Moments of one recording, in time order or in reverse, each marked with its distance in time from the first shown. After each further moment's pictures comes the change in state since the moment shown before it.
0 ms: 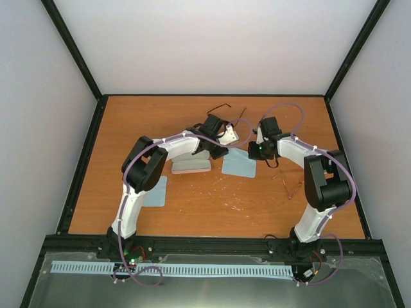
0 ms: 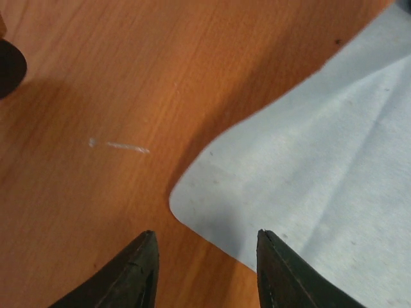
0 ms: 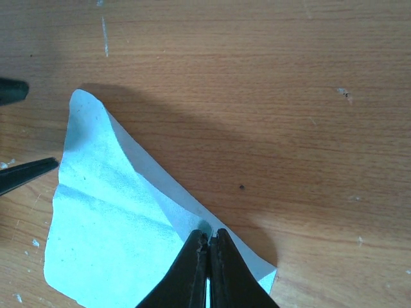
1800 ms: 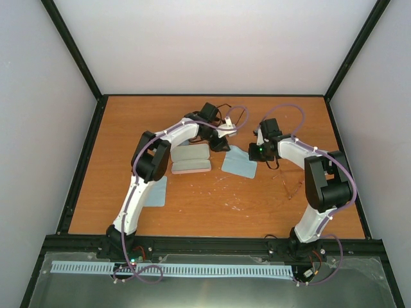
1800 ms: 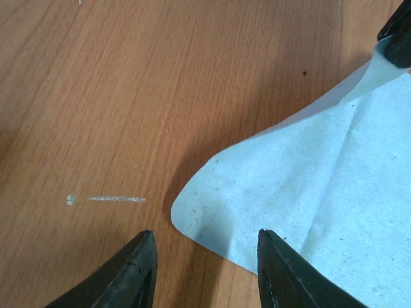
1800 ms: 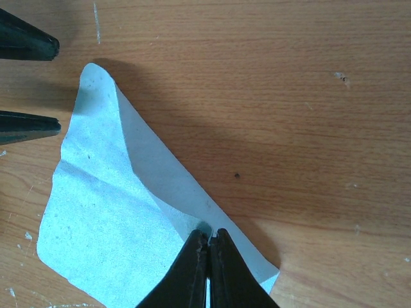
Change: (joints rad) left arm 0.113 0.245 0.404 -0.289 0.356 0.147; right arm 0.000 -0.013 -0.024 0.005 0.003 0.000
